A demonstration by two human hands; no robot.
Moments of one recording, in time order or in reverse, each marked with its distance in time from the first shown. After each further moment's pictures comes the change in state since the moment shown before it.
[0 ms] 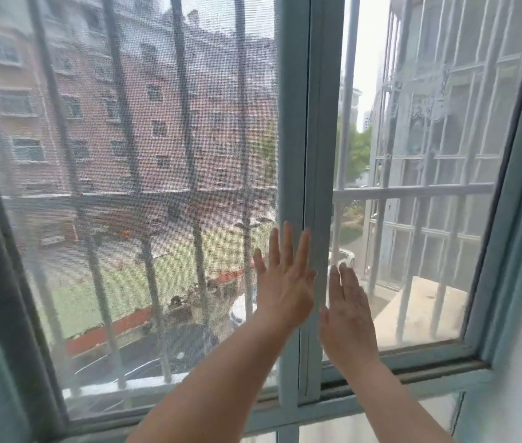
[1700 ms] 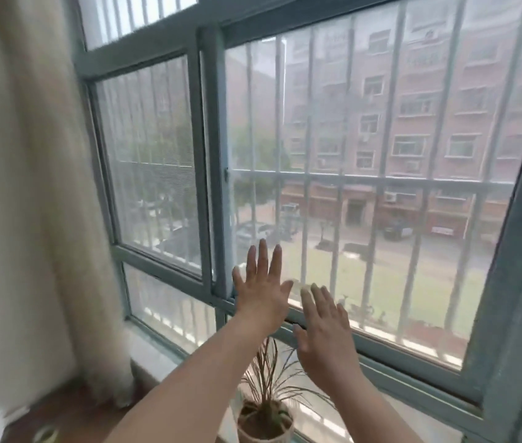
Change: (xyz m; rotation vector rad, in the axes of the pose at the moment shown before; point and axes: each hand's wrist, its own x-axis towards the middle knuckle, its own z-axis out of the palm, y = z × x) left_hand -0.575 -0.403 -0.412 0.675 0.038 -1.320; right_hand -0.338 -0.680 0.012 0.785 -0.576 -1.121
